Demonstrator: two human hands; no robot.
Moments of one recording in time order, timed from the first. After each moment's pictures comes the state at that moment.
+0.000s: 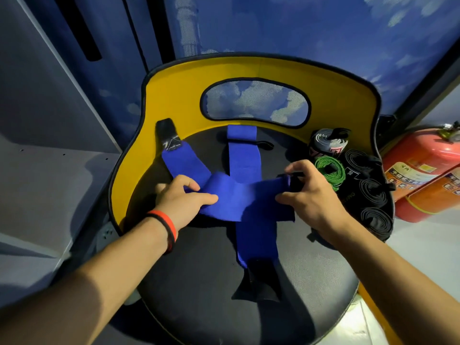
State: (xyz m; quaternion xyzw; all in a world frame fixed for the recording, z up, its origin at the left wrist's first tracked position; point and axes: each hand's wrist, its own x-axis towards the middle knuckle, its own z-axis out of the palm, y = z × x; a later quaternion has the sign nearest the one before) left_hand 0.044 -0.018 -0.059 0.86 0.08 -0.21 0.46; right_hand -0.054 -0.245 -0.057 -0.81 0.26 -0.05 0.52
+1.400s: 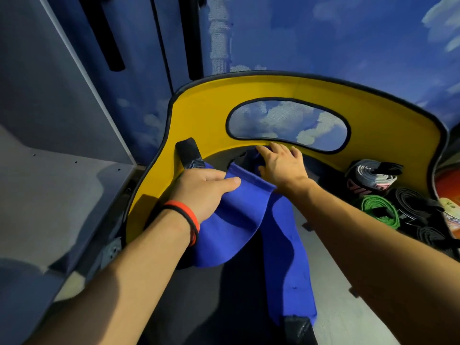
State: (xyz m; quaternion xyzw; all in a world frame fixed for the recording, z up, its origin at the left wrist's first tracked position) left_hand 0.114 -0.025 -0.037 0.80 -0.01 -0.17 0.57; right_hand 0.155 -0.246 -0.114 -0.99 0.10 -0.01 0.03
